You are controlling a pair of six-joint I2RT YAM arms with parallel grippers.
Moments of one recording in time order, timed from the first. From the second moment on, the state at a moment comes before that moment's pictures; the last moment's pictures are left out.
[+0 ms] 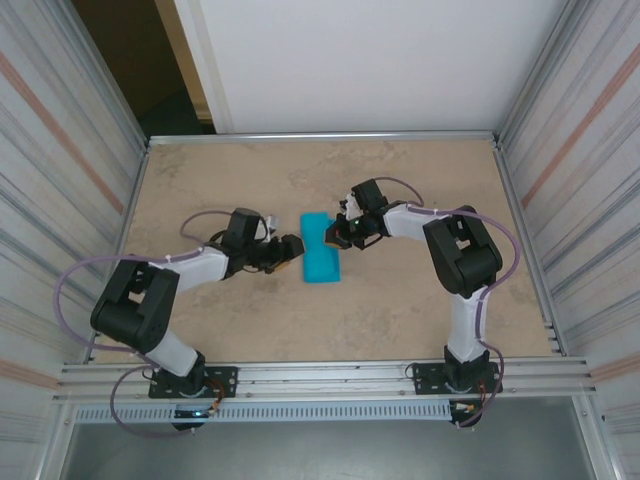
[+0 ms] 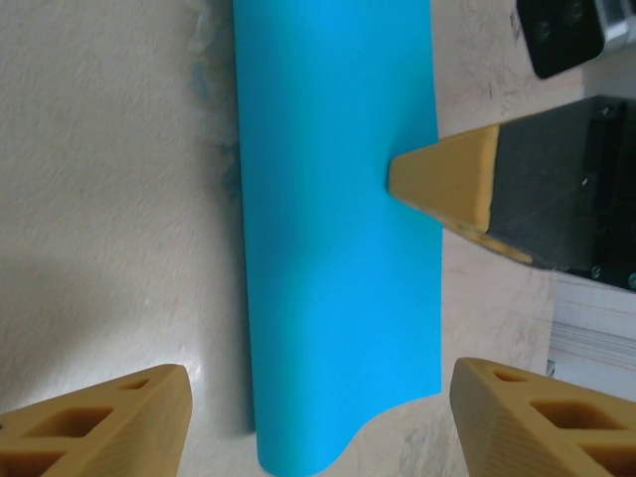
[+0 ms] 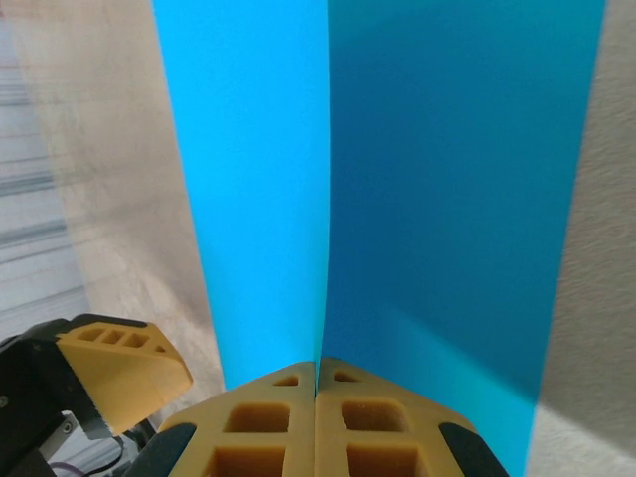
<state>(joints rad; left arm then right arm) -0.43 1.58 0.73 0.03 0.53 -0.78 0.48 2.01 1.21 -0.22 -0.65 0.73</state>
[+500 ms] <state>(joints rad) -0.48 1.82 0.99 -0.13 0.44 -0.74 0.46 2.02 1.15 -0.16 -0.68 0.75</state>
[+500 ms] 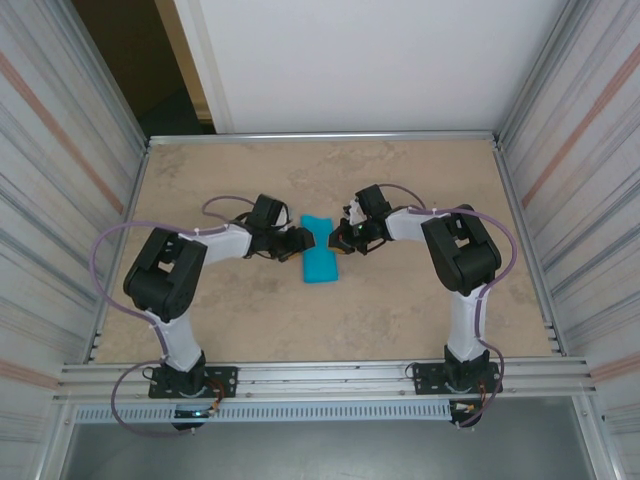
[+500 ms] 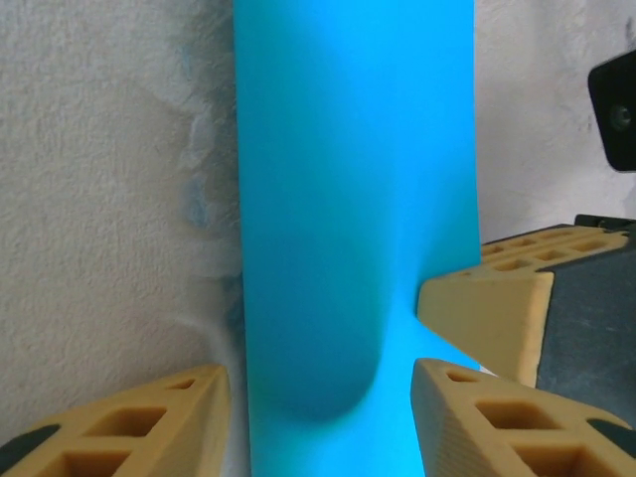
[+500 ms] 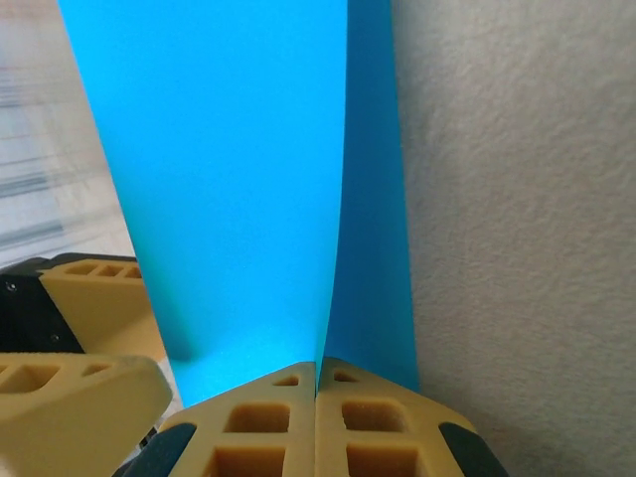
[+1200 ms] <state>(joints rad) -0.49 1.87 1.05 -0.25 0.37 -0.72 0.38 1.85 1.07 -0.14 -0.67 0.77</state>
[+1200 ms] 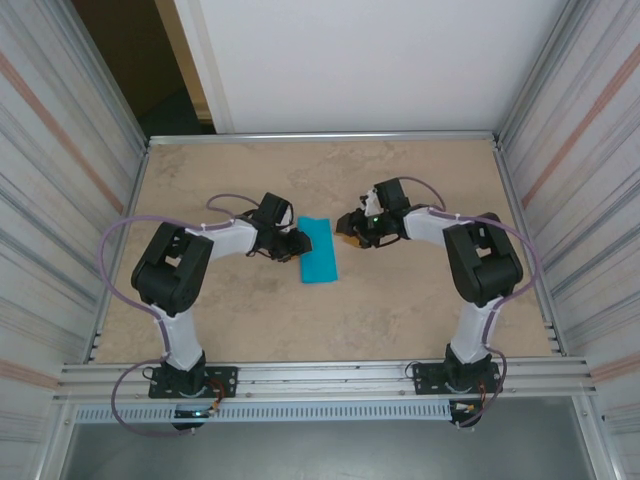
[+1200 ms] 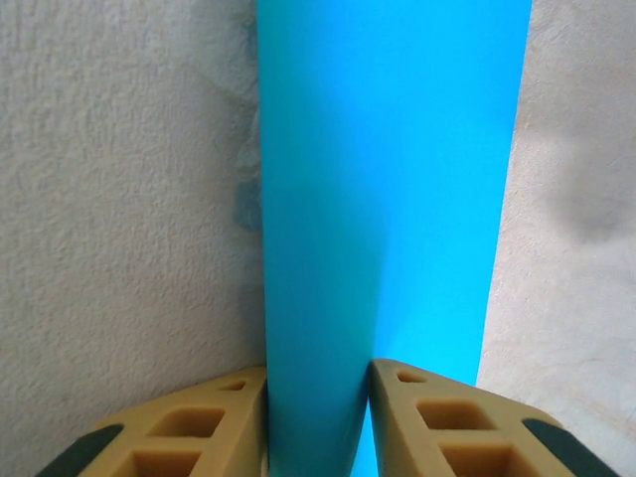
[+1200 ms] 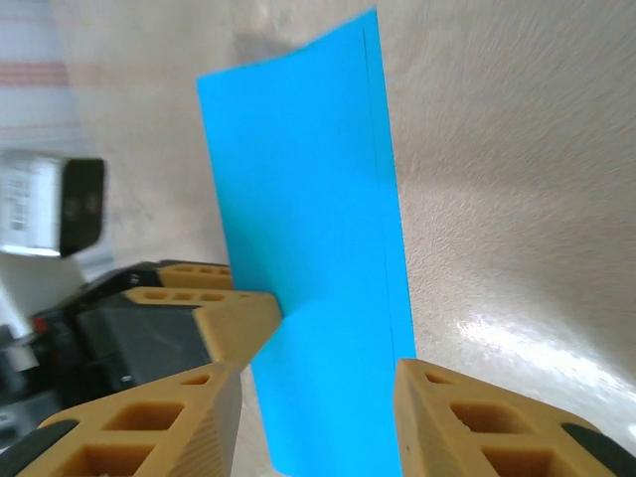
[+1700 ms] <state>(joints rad) -0.53 1.94 1.20 -0.45 0.30 -0.72 0.38 1.78 0.99 -0.15 -0.60 0.77</state>
